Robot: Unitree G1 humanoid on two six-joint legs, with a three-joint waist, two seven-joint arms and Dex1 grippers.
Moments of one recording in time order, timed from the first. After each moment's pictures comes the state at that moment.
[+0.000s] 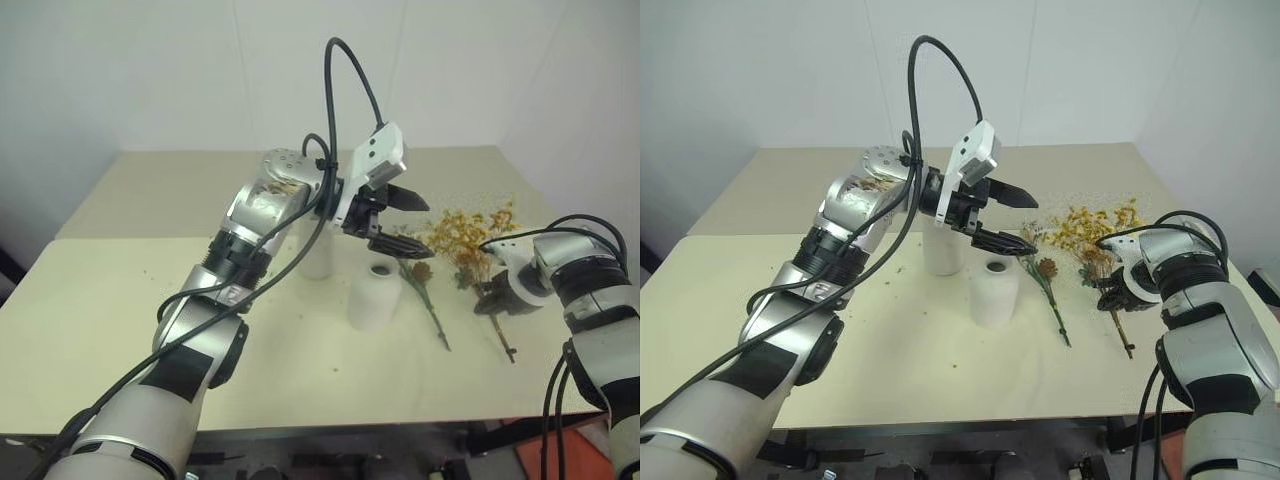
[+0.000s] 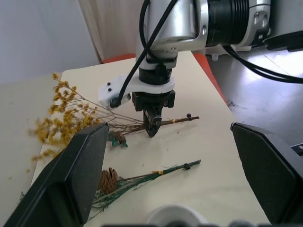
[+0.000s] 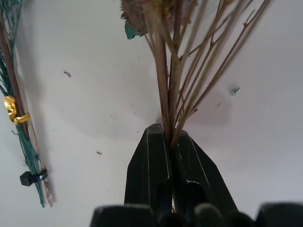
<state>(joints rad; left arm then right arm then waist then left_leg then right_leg) -1.31 0.26 -0.26 0.47 -0.24 0.50 -1.32 -1.19 -0.77 0.45 0.93 0.08 1.24 1.00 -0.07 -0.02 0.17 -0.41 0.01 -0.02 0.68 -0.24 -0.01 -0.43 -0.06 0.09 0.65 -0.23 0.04</state>
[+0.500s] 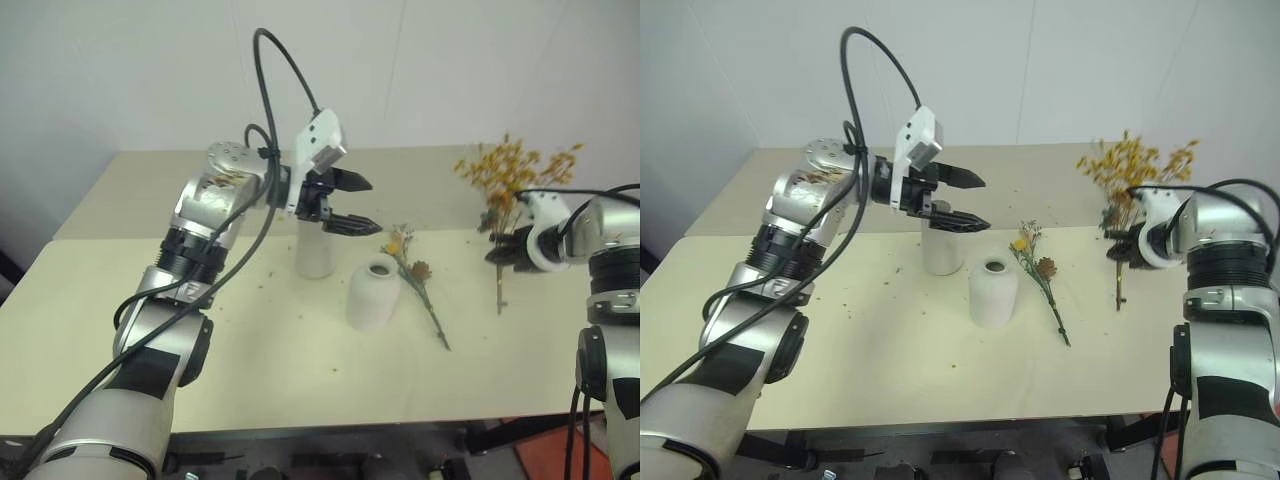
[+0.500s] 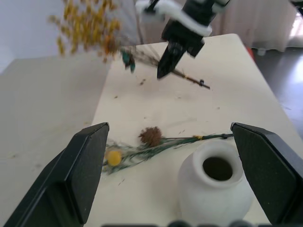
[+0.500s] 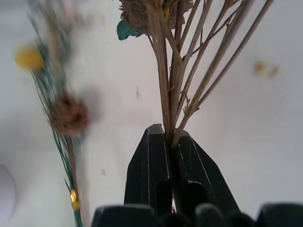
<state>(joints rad) -1.27 0.44 -0.19 0.46 -0.23 0.50 -1.26 -1.15 -0.74 -0.12 0.51 0.11 1.36 0.58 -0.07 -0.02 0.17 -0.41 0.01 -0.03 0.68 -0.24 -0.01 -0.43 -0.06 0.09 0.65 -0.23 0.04</state>
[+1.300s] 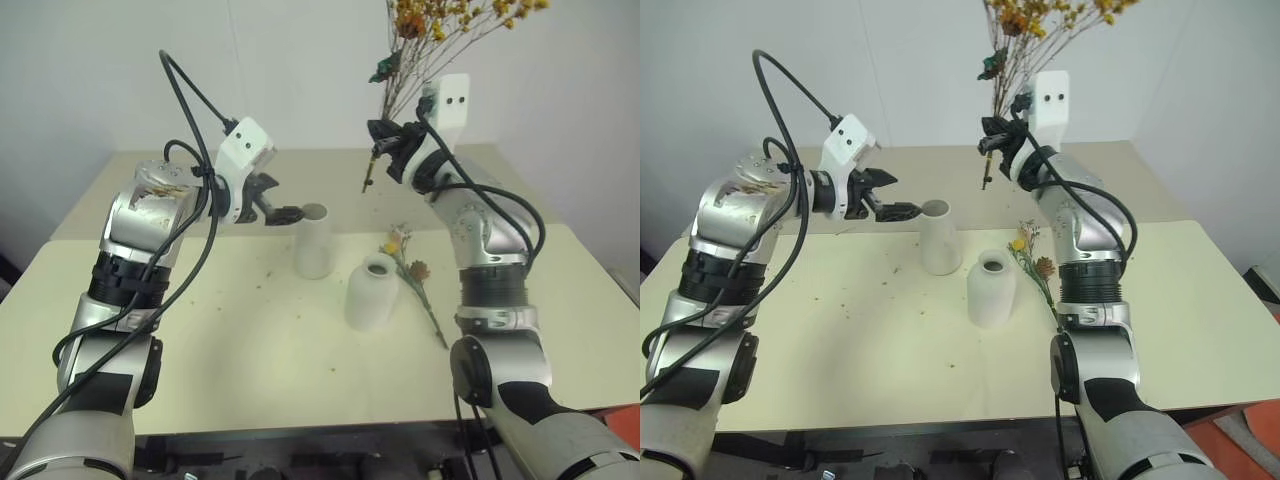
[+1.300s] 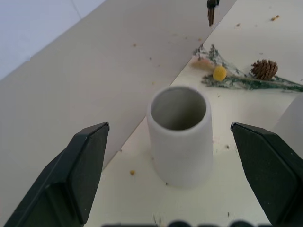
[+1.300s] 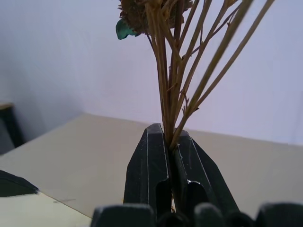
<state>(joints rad) -1.07 0.65 -0.13 0.10 -0.18 0.95 -0.91 -1.16 -0.17 -0.17 0.32 0.26 0.48 0.42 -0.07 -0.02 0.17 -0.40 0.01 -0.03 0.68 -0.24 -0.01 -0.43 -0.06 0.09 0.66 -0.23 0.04</state>
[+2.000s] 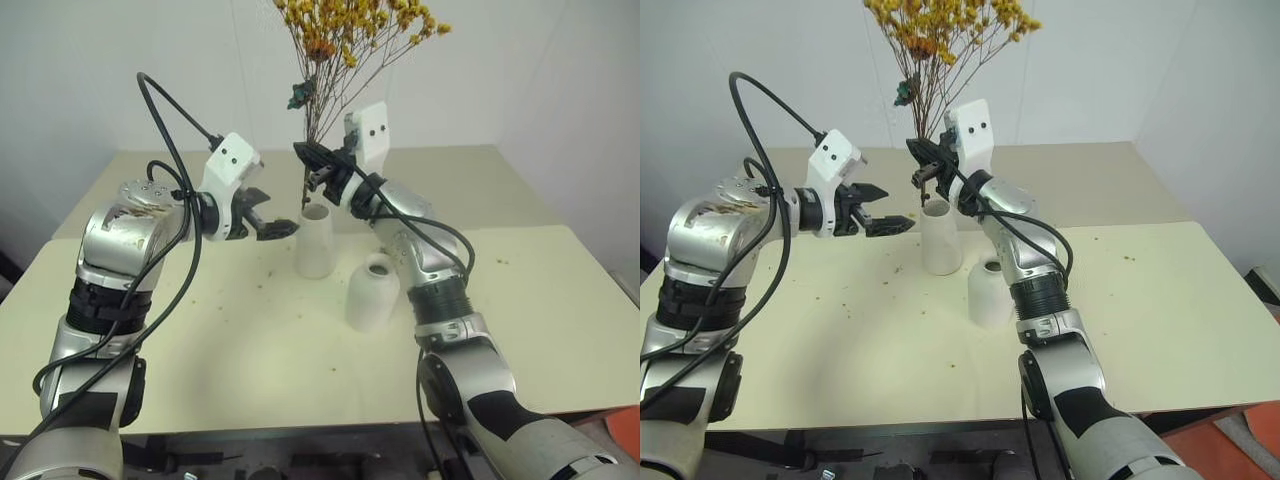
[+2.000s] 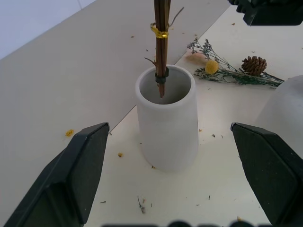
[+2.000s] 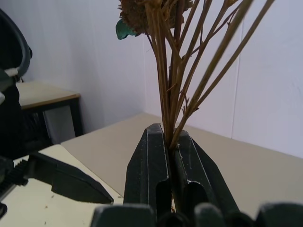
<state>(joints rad) -0.99 0.68 -0.08 -0.05 -0.28 1.04 -0.83 -1.12 -0.05 -0.02 0.40 0.24 0.29 0.49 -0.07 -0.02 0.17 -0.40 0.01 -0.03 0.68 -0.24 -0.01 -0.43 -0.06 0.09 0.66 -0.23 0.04</state>
